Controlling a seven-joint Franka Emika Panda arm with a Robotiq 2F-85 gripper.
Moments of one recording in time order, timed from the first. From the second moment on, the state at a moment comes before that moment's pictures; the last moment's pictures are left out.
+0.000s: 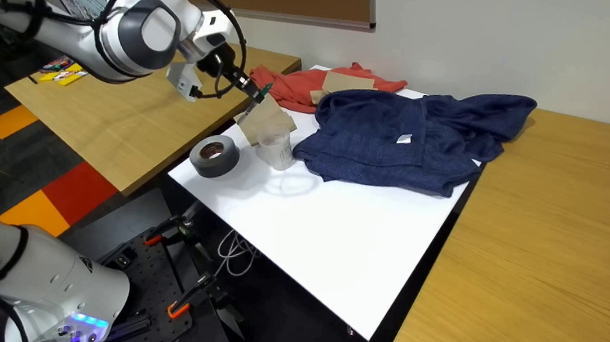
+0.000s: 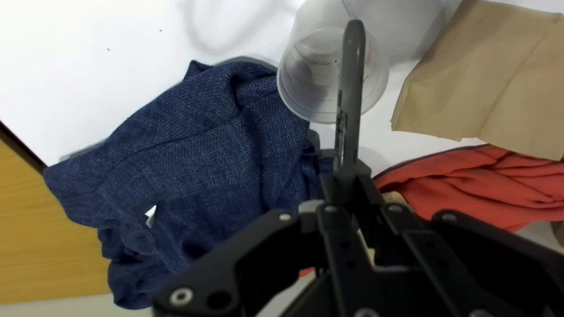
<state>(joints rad) 0.03 -0.11 0.16 -2.59 -0.41 2.91 0.56</state>
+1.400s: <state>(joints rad) -0.09 0.06 0.41 -2.38 -1.06 2.58 1.52</state>
